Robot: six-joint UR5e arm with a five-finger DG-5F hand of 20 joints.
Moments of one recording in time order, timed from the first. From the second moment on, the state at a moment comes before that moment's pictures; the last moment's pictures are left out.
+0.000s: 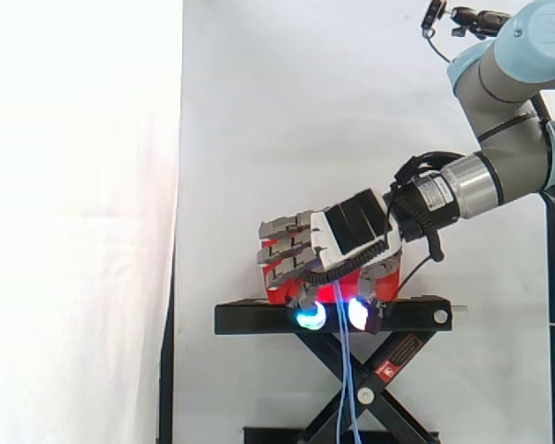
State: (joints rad) arm -0.04 -2.34 -0.80 -3.53 -1.50 -2.60
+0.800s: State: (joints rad) arm -0.05 -2.34 -0.79 -3.53 -1.50 -2.60
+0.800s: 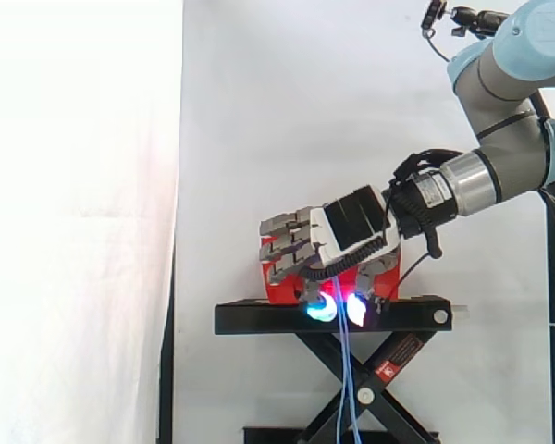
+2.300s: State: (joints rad) arm -0.02 -2.31 -0.80 -3.53 -1.50 -2.43
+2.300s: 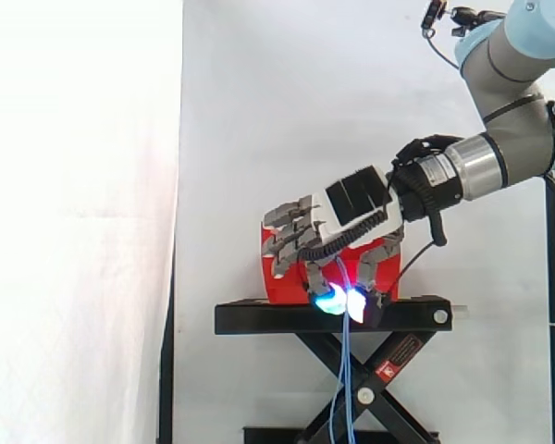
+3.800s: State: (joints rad) arm 0.08 -2.21 -0.82 -3.56 -1.51 -1.24
